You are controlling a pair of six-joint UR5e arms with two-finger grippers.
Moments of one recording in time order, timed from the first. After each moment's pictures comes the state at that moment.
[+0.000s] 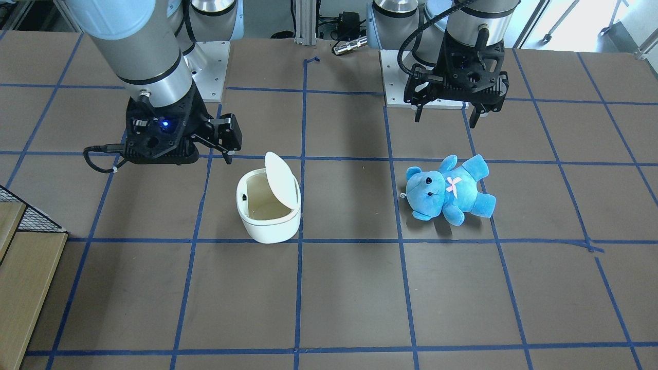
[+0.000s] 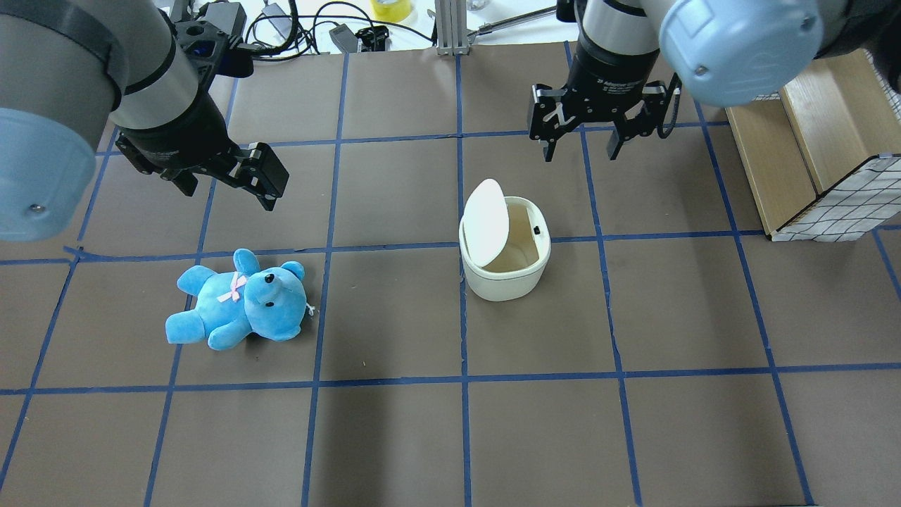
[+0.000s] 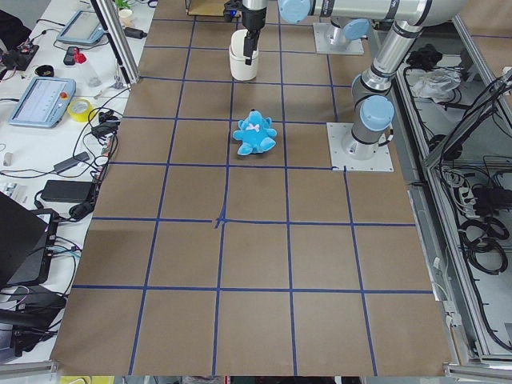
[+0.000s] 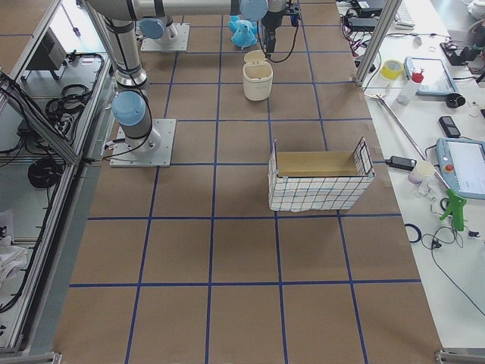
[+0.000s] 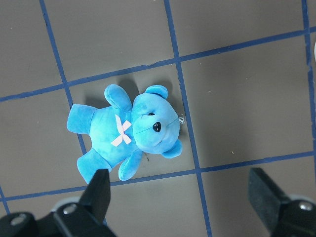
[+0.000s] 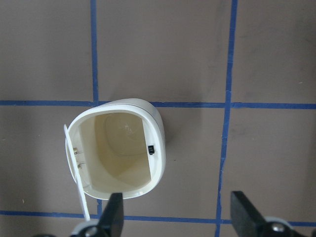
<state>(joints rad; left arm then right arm) -1.62 -1.48 -1.66 -1.51 1.67 0.15 1.67 -1.43 1.47 -1.58 -1.52 0.11</state>
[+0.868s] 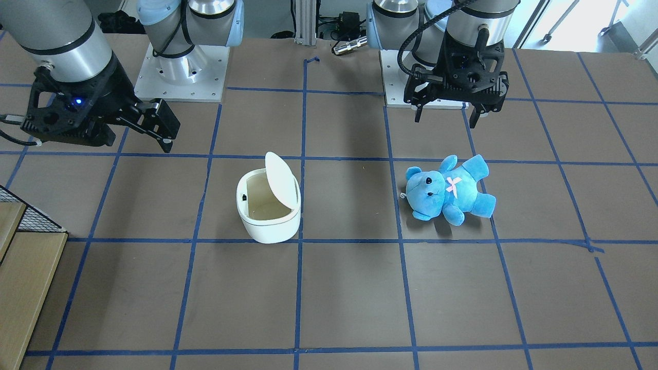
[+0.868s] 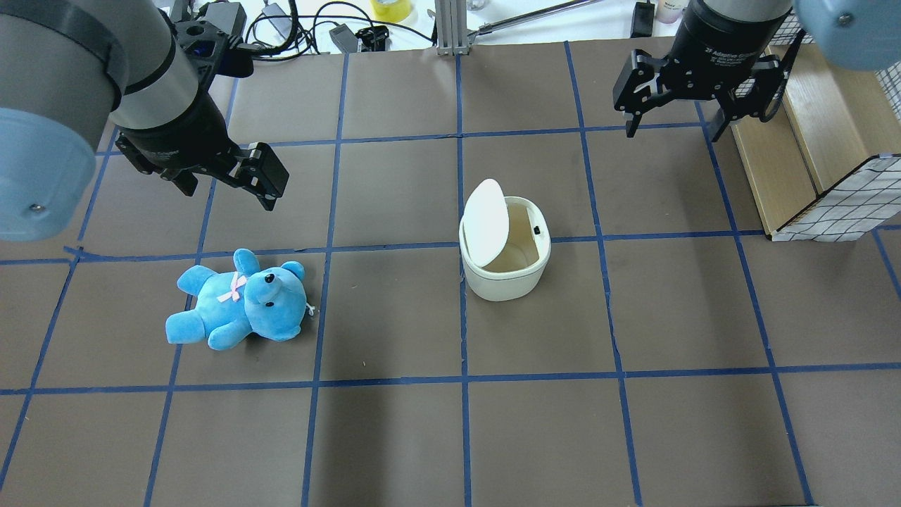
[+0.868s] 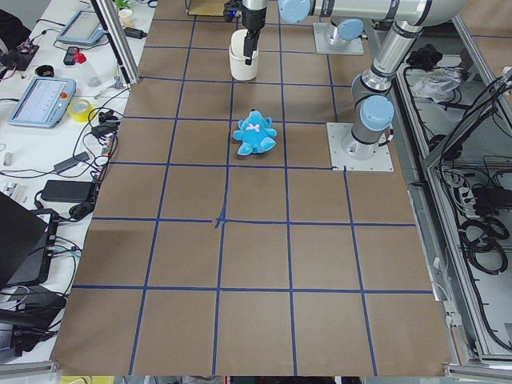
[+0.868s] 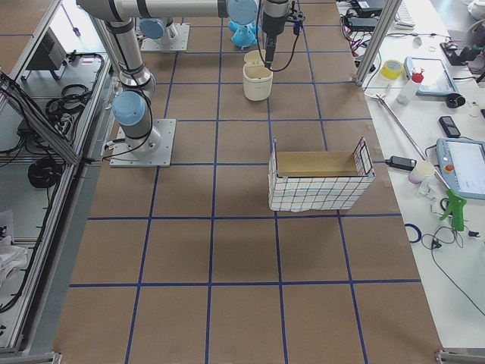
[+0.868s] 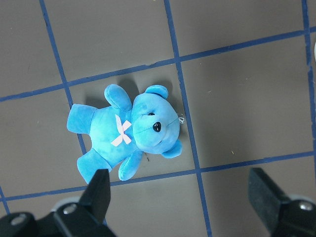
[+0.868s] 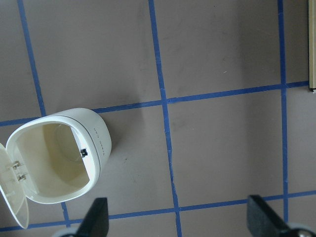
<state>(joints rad) -1.62 -1.48 -1.66 -1.51 1.67 0.15 1.55 -1.49 1.47 -1.52 -1.57 0.10</state>
